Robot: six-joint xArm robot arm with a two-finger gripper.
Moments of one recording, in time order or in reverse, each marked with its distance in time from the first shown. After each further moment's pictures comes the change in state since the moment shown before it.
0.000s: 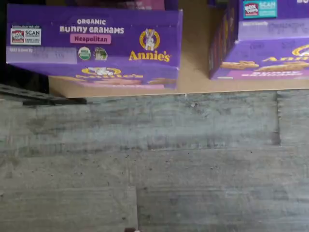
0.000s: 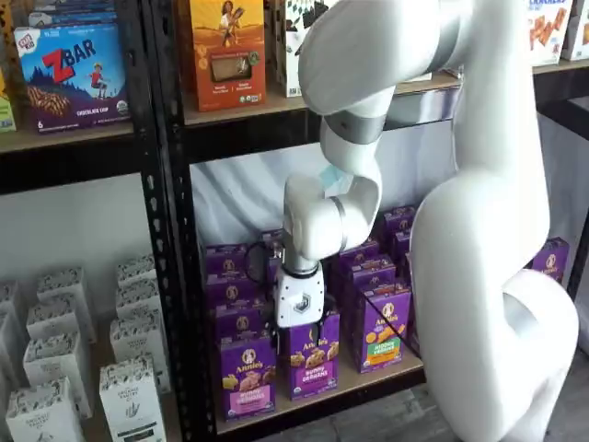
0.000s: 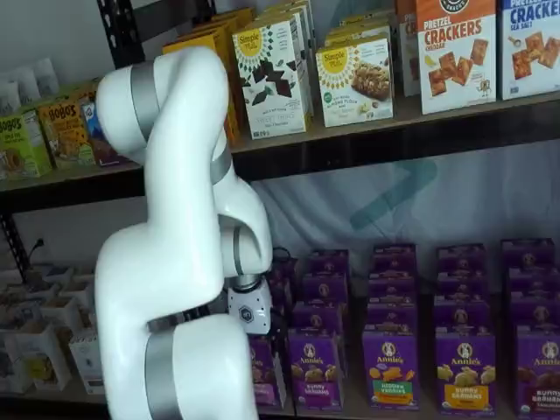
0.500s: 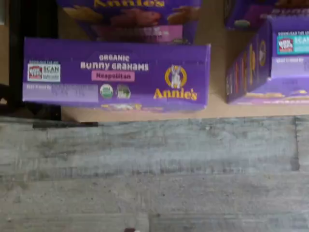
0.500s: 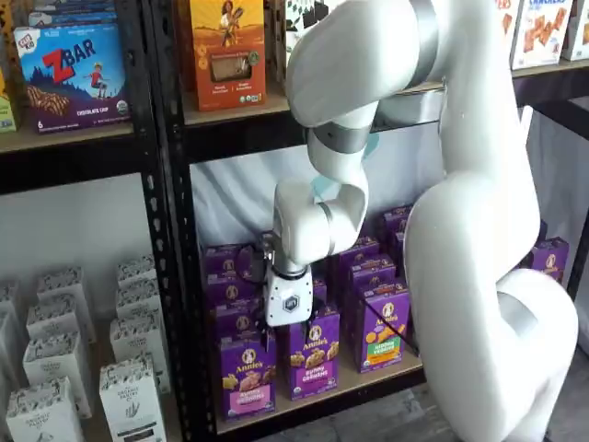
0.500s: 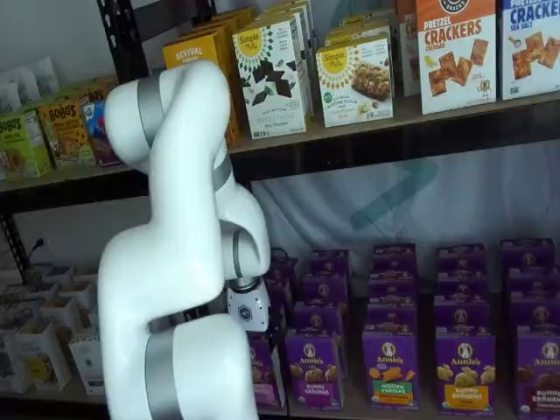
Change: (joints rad) arm 0.017 0.099 -0.108 0.012 -0.022 0.004
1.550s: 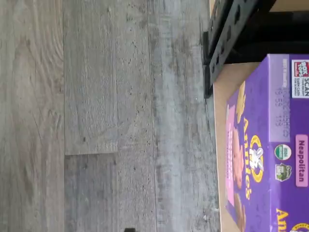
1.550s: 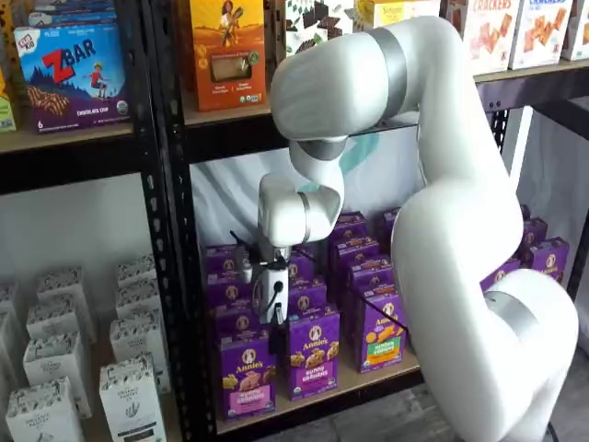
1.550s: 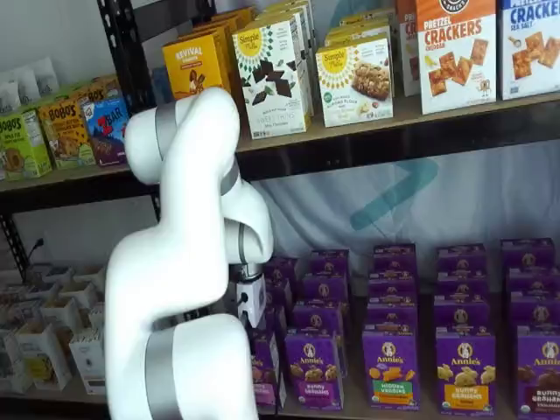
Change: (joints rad) arm -0.016 0.199 -0.330 0.076 0.230 -1.640
